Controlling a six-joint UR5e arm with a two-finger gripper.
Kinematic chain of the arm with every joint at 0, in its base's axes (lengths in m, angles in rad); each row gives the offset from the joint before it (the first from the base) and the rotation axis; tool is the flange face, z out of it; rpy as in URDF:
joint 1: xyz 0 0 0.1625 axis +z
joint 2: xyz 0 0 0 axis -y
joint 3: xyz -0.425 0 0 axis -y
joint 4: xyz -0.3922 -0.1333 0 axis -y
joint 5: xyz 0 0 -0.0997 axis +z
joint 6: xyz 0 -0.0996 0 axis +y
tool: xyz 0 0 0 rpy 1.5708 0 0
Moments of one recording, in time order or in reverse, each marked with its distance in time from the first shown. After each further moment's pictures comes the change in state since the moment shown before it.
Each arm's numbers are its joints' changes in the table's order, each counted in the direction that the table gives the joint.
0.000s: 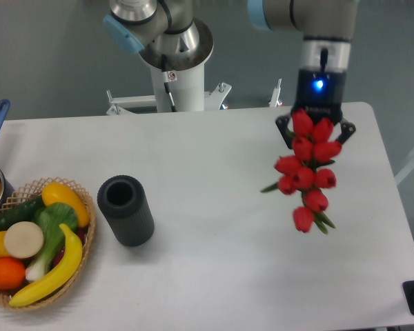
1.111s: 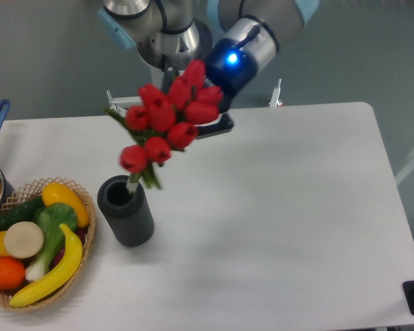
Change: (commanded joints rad) arm -0.051 0.112 -0.008 0.031 1.014 0.308
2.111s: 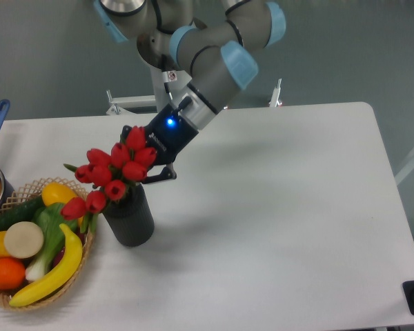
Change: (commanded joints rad) arm -0.210 -0.005 -0.199 0.002 -0.158 -0.235
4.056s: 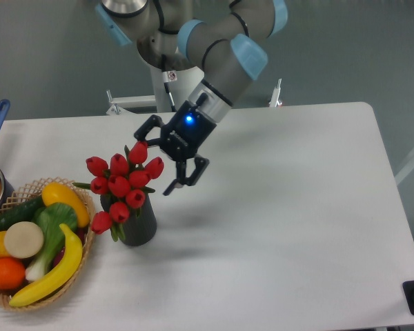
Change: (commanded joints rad) arm -0.015 -0.043 -0.100 0.002 -0.158 -0.173
